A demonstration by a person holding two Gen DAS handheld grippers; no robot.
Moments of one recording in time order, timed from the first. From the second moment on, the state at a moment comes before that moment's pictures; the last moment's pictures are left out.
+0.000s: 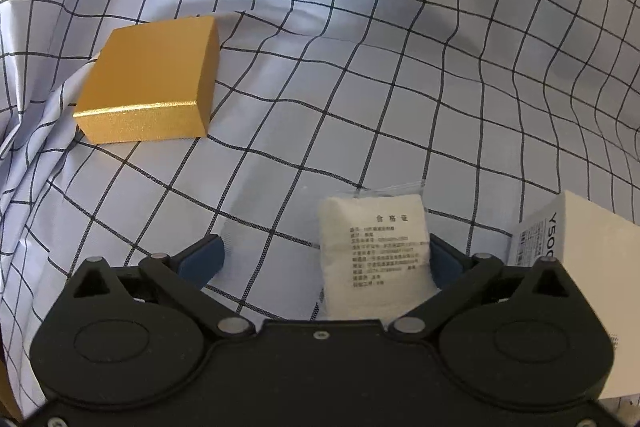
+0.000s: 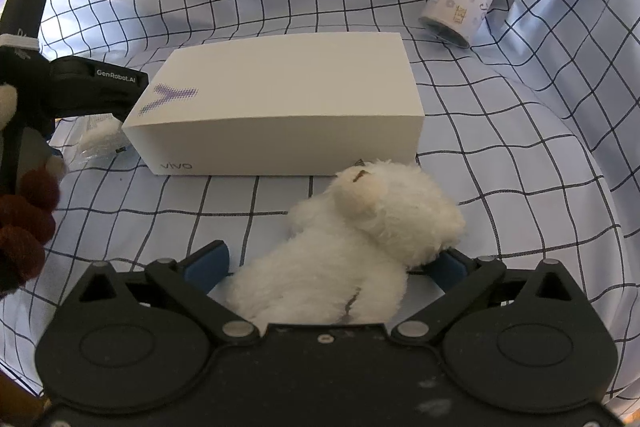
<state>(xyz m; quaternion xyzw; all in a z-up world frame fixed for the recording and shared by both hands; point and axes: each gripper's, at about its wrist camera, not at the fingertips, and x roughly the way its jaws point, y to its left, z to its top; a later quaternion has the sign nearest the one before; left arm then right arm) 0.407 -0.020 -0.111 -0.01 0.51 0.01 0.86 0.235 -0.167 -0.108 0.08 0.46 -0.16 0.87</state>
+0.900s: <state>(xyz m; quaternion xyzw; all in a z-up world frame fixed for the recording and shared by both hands) 0.330 -0.020 -0.053 0.02 0.46 -0.09 0.88 0.242 -0.183 -0.091 0.09 0.46 -0.14 0.87</state>
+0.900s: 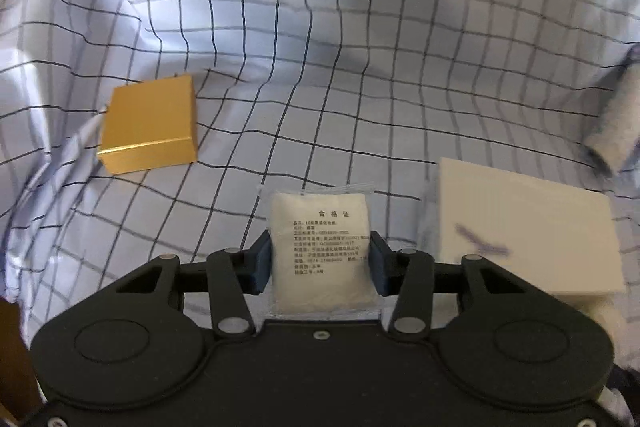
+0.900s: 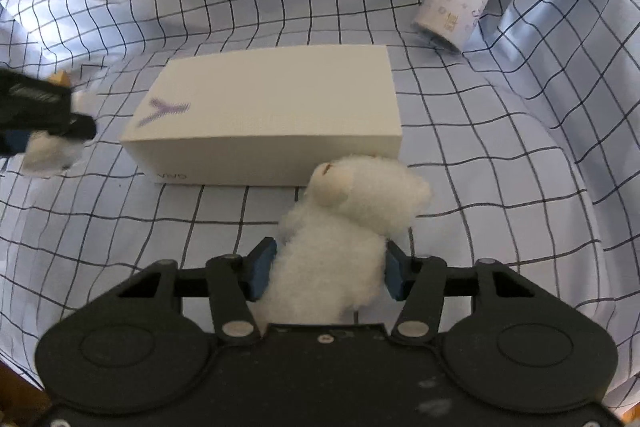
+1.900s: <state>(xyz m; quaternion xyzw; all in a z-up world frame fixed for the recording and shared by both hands) 0.105 -0.005 -0.010 0.01 0.46 -0.14 0.88 0.014 -0.162 0.039 0.15 0.27 -0.07 0.95</state>
